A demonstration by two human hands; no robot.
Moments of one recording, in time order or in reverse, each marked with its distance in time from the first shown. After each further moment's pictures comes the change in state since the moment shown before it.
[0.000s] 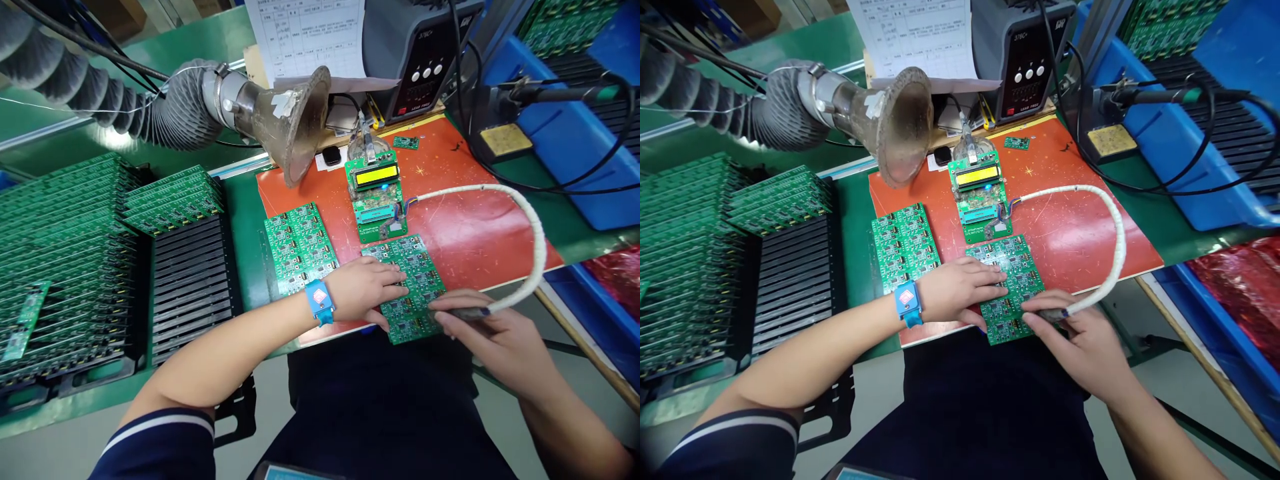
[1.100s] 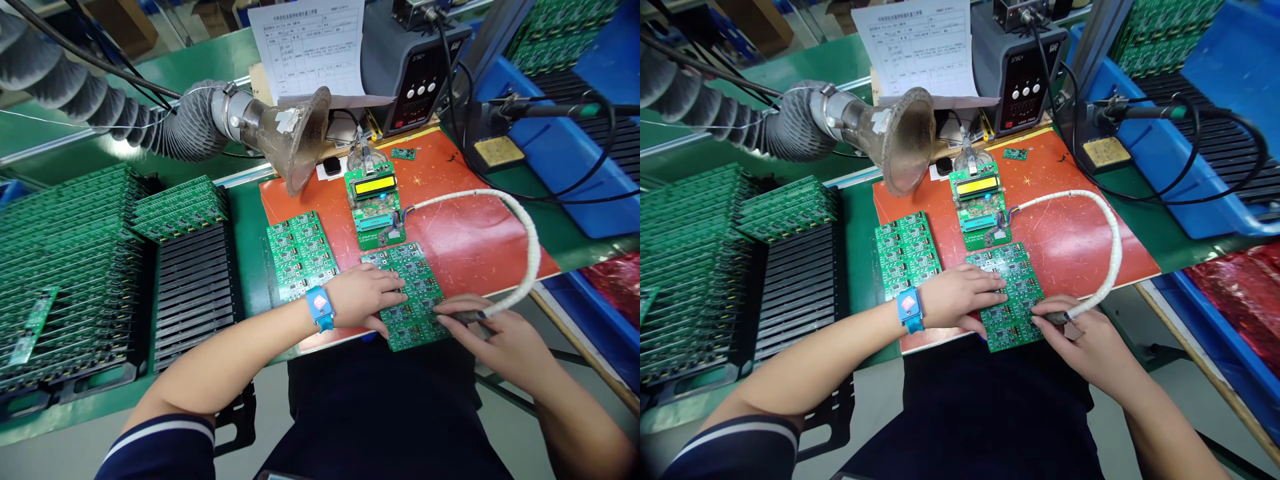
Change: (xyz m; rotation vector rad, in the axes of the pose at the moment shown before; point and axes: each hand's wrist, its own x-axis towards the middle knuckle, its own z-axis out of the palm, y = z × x) left_hand 0.001 0.002 -0.006 -0.023 -0.075 -0.040; right_hand 0.002 0.027 -0.011 -0.132 -0.081 -0.109
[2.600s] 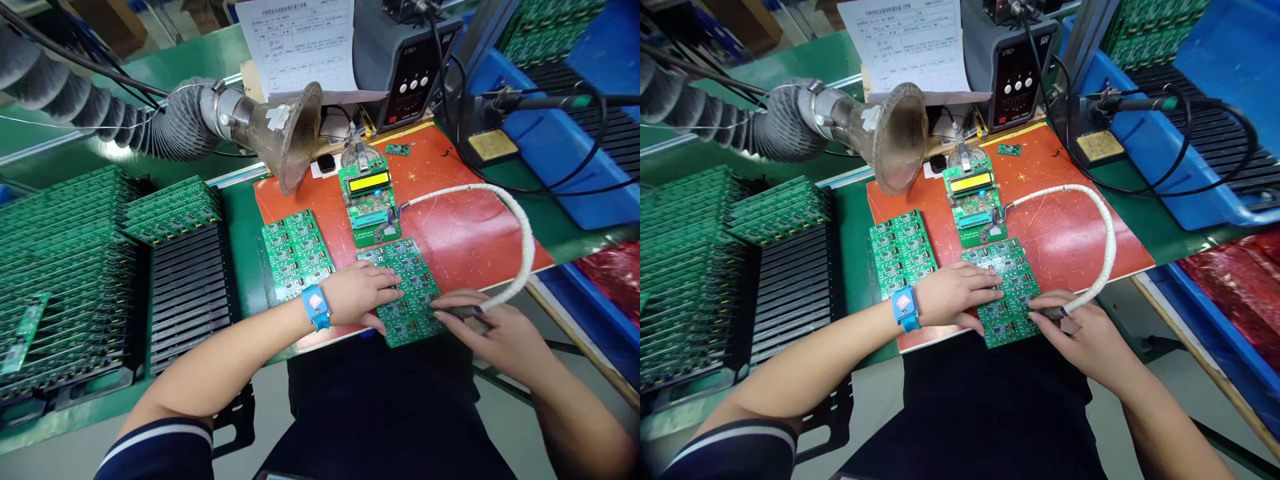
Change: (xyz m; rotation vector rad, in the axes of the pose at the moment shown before) left_hand -0.001 -0.003 0.007 0.030 0.081 0.033; right_hand 0.000 0.000 -0.002 -0.010 0.005 -0.032
